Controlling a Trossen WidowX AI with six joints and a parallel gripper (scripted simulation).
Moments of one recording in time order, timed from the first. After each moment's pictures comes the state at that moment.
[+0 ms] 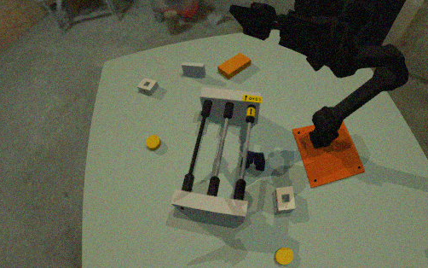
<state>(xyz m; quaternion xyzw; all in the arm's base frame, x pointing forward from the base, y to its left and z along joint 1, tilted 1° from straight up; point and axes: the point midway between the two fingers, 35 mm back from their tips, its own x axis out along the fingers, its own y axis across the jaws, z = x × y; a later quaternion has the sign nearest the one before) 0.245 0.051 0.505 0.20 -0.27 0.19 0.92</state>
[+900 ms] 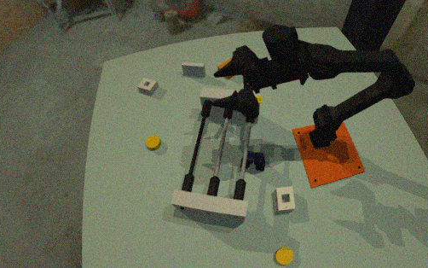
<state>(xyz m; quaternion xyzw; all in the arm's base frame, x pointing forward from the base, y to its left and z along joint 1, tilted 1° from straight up) 0.304 -0.052 0.273 0.02 0.18 -0.08 0.98</state>
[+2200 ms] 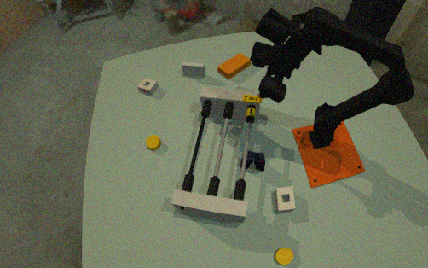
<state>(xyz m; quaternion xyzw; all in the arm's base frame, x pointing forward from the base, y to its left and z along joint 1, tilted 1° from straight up) 0.183 -0.097 0.221 0.13 0.52 -0.20 0.82</state>
